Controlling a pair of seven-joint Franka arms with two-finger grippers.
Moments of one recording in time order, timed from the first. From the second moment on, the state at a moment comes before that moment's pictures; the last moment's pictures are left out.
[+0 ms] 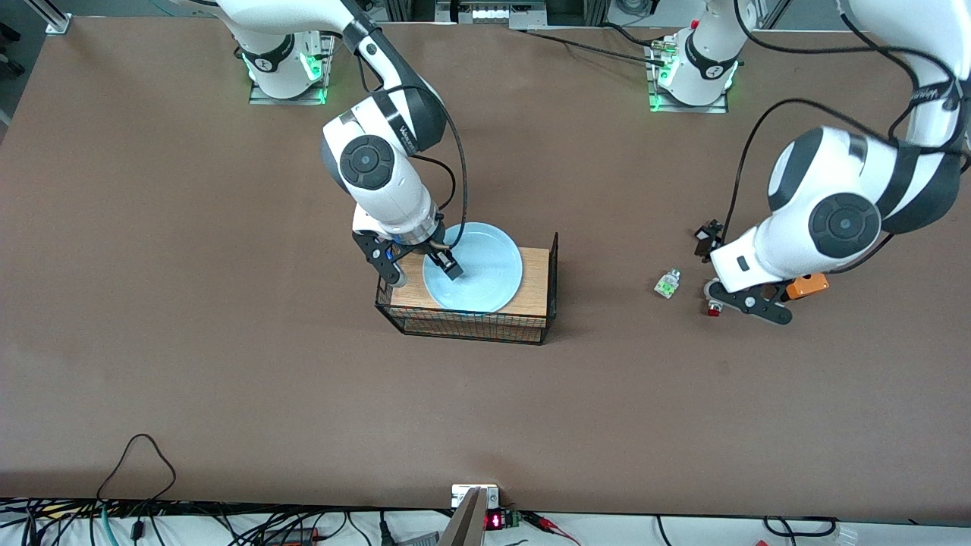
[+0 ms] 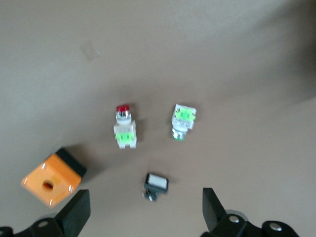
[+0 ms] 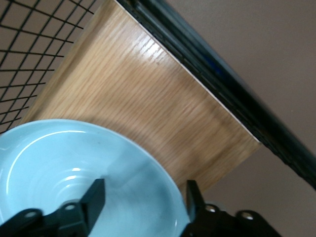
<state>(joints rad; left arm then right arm) 0.29 0.36 -0.56 -1.65 0.25 1.71 0.03 0.62 0.52 0.02 -1.60 0.14 2.22 1.46</state>
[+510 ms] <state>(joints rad) 0.28 0.35 -0.59 -1.44 0.22 1.49 0.00 0.62 0.51 0.02 -1.59 0.14 2.22 1.46</state>
